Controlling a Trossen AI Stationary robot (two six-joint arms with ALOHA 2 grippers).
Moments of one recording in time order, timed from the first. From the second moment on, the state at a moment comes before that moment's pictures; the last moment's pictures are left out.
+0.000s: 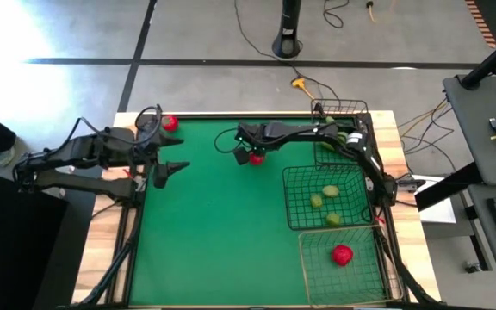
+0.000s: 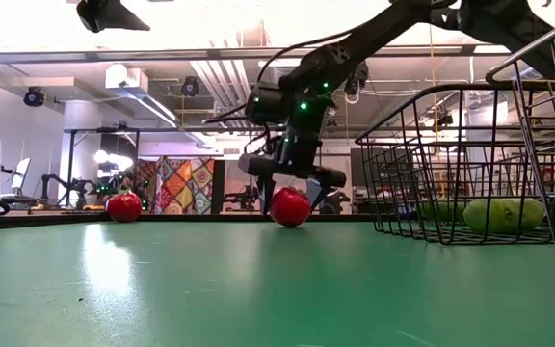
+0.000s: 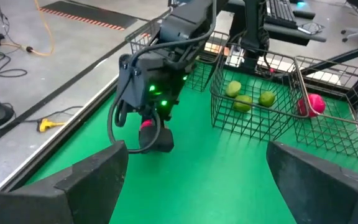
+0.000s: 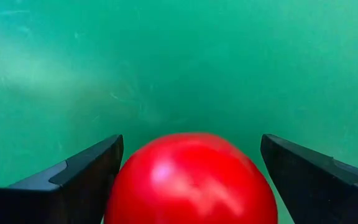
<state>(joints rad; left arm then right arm) 0.05 0.71 0.99 -0.70 -0.23 -0.22 -0.34 2.24 1.75 -0.73 0.14 0.72</state>
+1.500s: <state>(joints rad) 0.05 0.64 0.99 -0.71 -0.14 0.00 0.16 1.87 2.02 -1.09 0.01 1.01</state>
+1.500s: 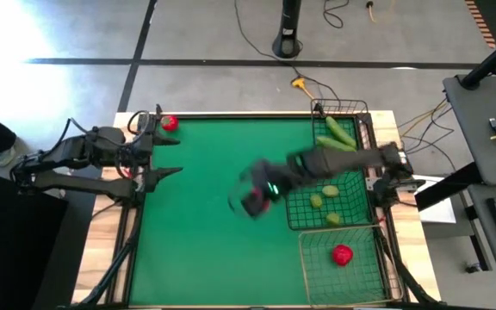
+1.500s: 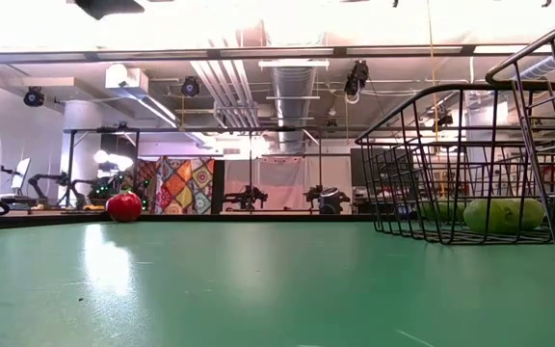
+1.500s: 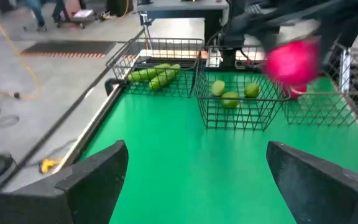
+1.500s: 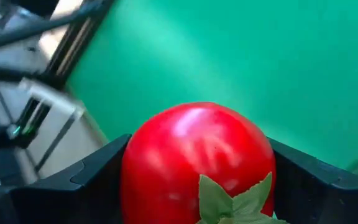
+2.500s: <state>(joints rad) 0.05 0.89 0.98 -0.44 0.12 0.11 0.85 1.76 1.56 -1.41 -0.08 2.21</state>
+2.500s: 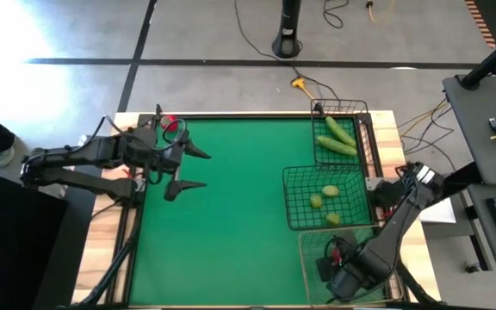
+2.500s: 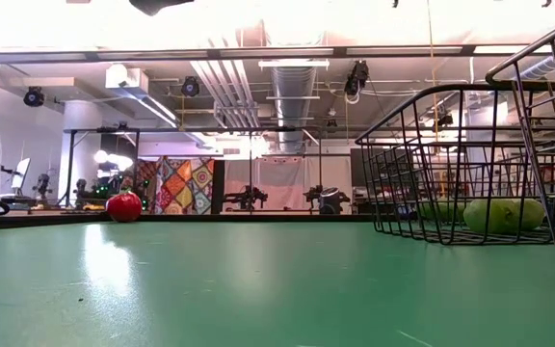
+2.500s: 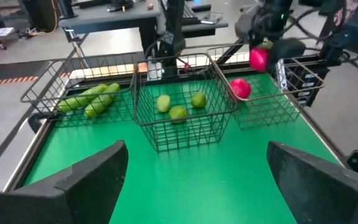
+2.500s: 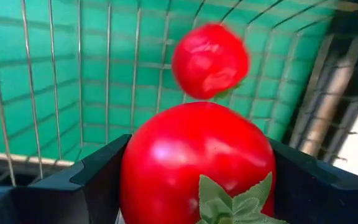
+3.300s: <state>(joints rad) 0.05 0.88 0.98 -0.49 0.13 0.06 0.85 1.72 1.05 -0.73 -0.22 2.25</state>
